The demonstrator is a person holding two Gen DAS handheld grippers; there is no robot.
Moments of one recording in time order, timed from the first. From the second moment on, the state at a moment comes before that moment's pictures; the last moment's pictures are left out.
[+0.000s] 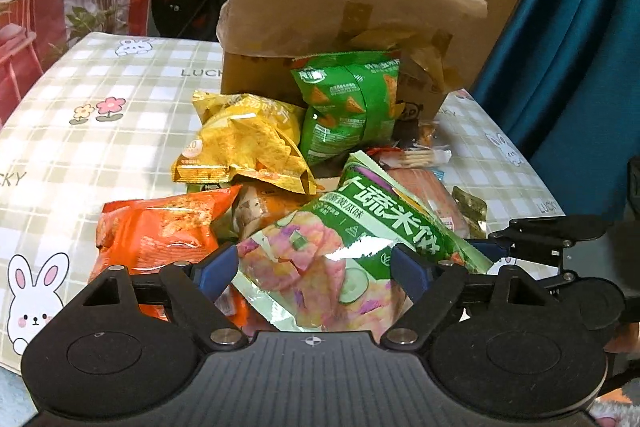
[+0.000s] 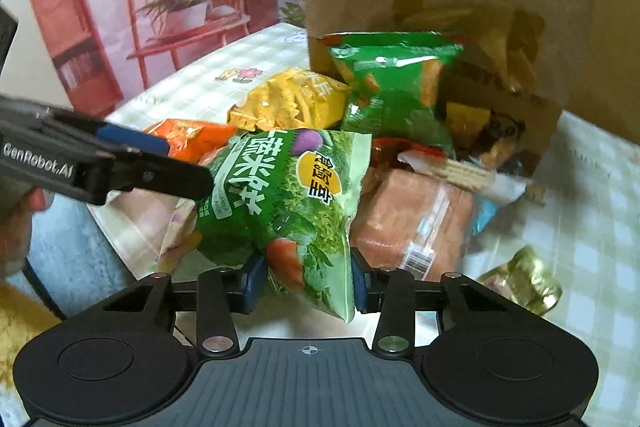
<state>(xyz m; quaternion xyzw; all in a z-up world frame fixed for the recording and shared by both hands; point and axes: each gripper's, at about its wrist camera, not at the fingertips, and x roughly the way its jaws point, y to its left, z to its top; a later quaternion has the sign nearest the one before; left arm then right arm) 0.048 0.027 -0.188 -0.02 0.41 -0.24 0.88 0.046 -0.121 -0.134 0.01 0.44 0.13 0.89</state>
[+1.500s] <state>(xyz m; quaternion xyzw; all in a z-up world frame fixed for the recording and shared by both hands) 0.056 0.032 -0.212 -0.12 0.39 -0.29 0.86 0.052 -0.126 -0.139 0.11 0.44 0.12 0.88</state>
